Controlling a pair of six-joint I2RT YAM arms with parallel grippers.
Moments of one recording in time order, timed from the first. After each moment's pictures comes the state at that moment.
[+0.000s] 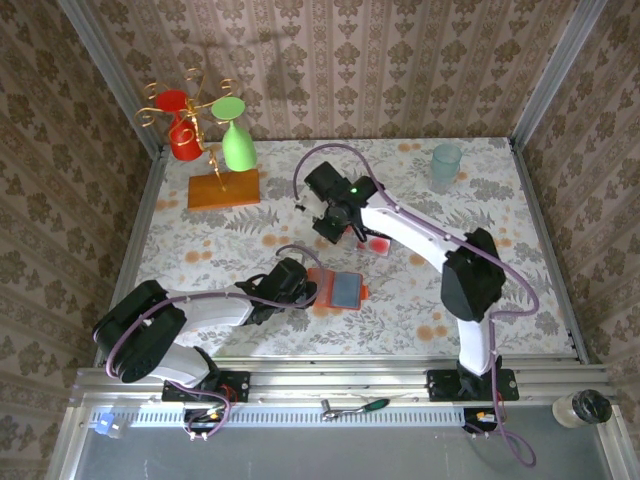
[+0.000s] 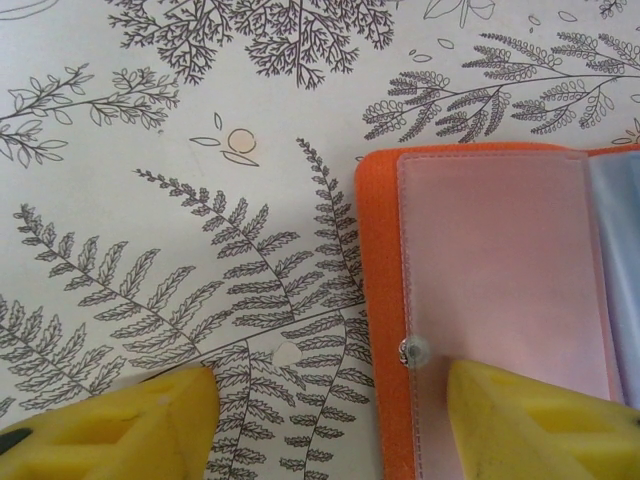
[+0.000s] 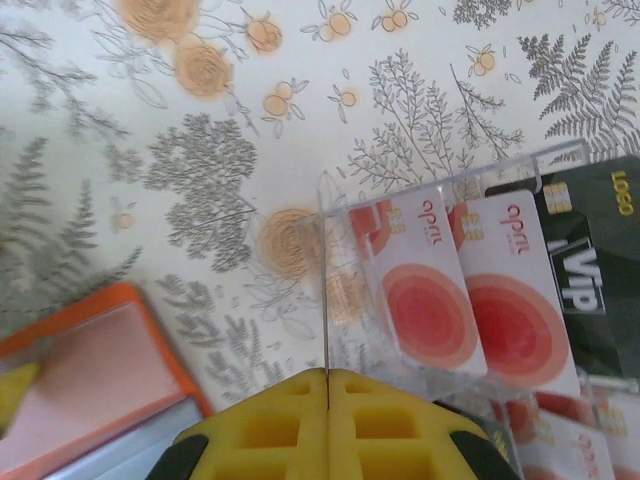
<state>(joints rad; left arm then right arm) -0.89 1.43 0.51 0.00 -0.19 -0.58 0.71 1.92 1.73 -0.88 0.11 -0.26</state>
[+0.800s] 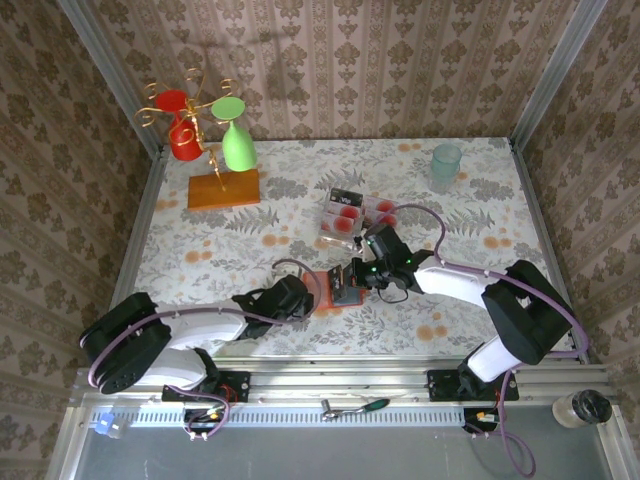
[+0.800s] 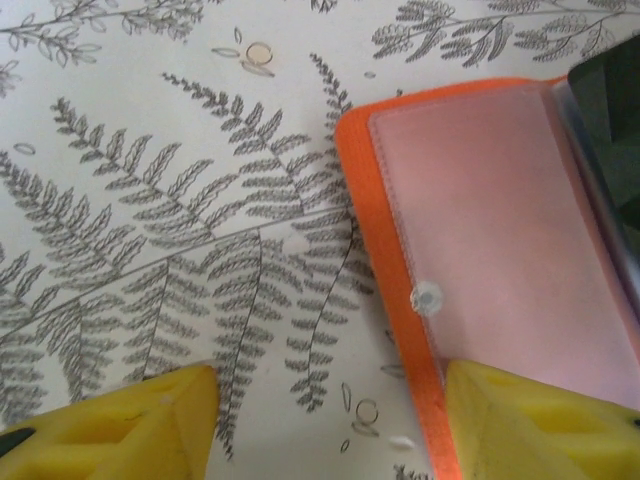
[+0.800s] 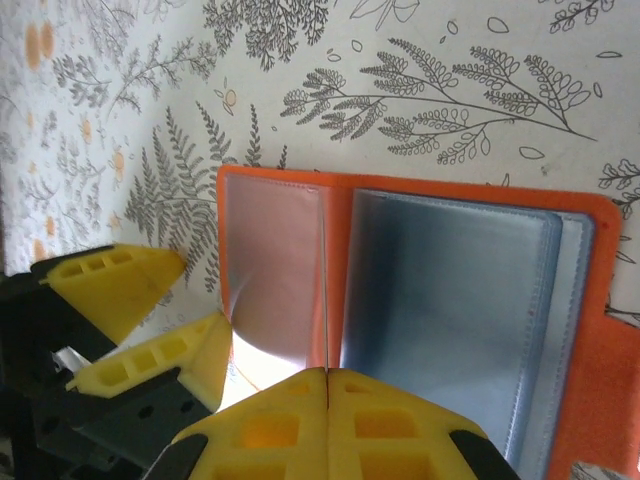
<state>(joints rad) -1.01 1.32 0.43 -0.05 -0.30 -0.69 0.62 1.54 0.75 -0.08 -0.38 0.74</state>
